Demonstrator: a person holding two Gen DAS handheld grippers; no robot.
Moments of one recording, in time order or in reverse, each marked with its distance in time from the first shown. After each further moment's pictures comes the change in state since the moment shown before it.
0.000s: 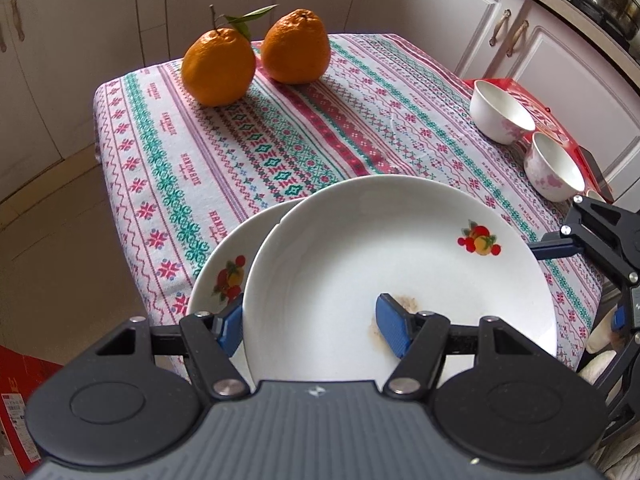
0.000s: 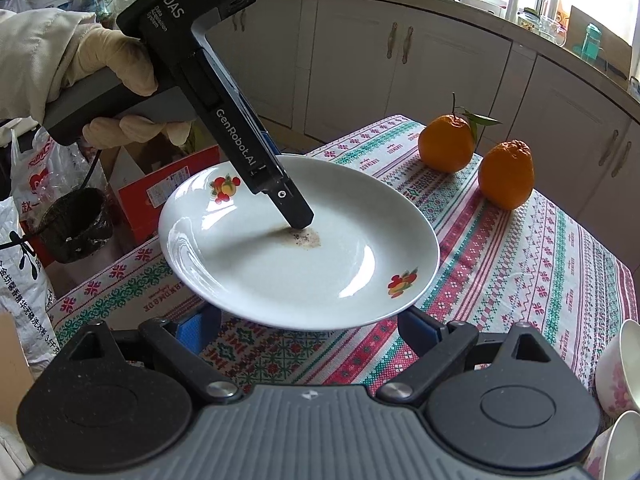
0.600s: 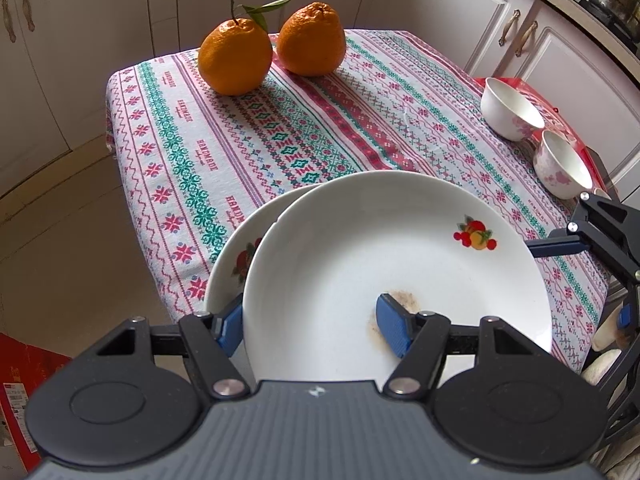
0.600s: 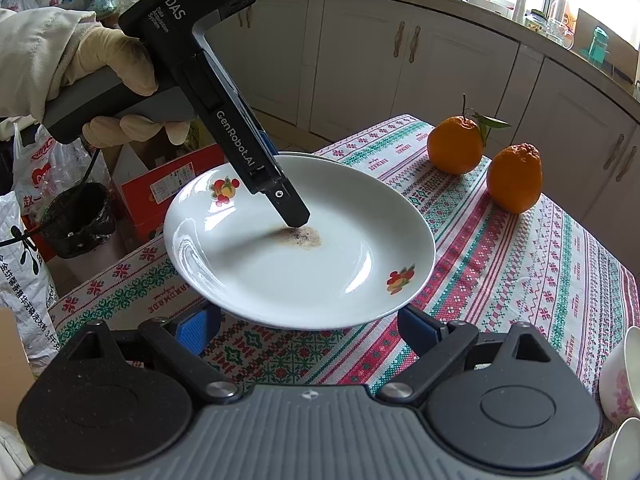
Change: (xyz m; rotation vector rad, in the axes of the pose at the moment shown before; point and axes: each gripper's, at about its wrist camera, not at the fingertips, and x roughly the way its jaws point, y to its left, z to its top) left arm -0.002 0.007 -0.007 -0.016 0.009 0.018; right arm 0.004 0.004 0.002 -0.015 0.007 0.007
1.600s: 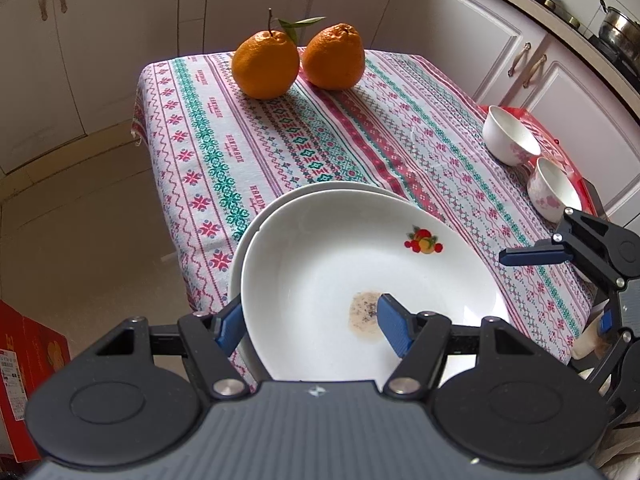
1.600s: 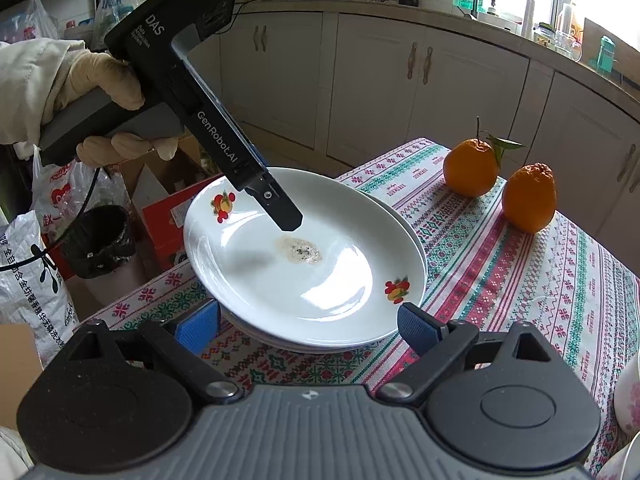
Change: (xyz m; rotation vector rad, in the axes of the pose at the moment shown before) left arm -0.030 0.011 -0.019 -0.099 -0.052 -0.010; right arm -0.009 0.000 0.003 0.008 -0.076 0.059
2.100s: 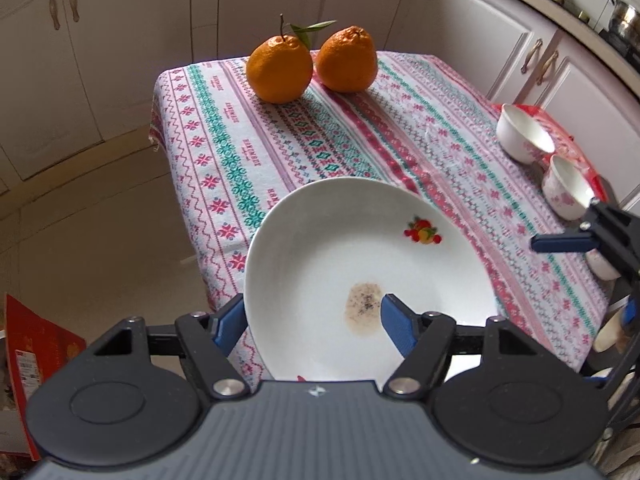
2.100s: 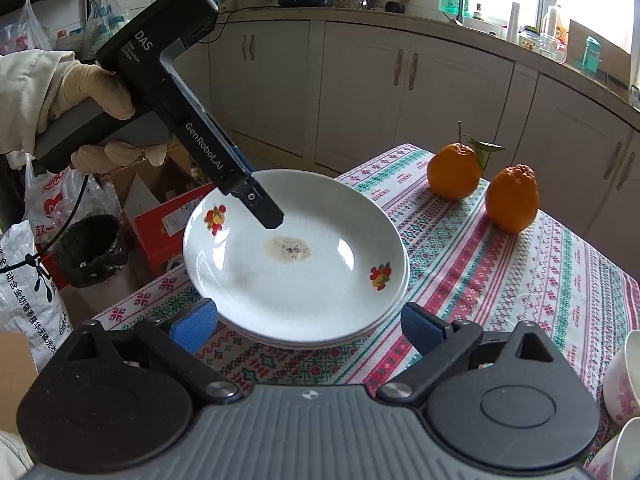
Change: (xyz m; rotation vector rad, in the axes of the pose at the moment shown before) left arm -0.003 -0.003 -0.001 0.014 0.002 0.073; right arm -0.014 -0.003 -0.004 0.021 -0.024 -0.035
